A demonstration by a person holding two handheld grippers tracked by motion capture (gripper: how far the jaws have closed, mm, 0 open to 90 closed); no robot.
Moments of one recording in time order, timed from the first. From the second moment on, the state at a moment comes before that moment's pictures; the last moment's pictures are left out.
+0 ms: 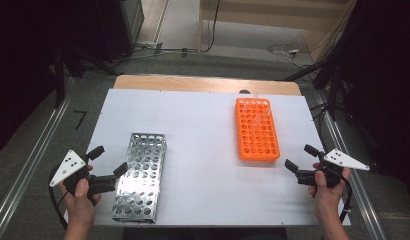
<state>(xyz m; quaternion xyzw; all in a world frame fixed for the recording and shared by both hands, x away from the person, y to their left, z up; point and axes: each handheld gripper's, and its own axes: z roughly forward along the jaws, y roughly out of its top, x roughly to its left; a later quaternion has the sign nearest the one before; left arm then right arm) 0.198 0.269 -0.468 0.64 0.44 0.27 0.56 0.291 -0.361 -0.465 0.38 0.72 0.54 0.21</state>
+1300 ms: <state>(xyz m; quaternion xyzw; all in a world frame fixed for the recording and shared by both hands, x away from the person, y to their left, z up) 0.194 0.235 -0.432 0.66 0.40 0.25 0.58 0.371 -0.274 -0.454 0.39 0.77 0.47 0.15</state>
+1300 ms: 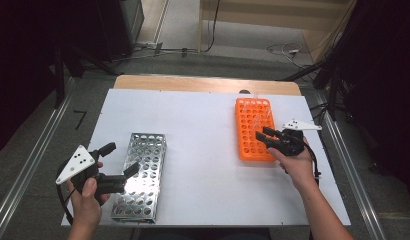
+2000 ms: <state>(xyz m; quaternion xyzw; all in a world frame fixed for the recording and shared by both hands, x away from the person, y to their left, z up) 0.193 0.197 -0.413 0.69 0.37 0.24 0.57 0.388 -0.246 -0.469 0.43 0.78 0.43 0.16</state>
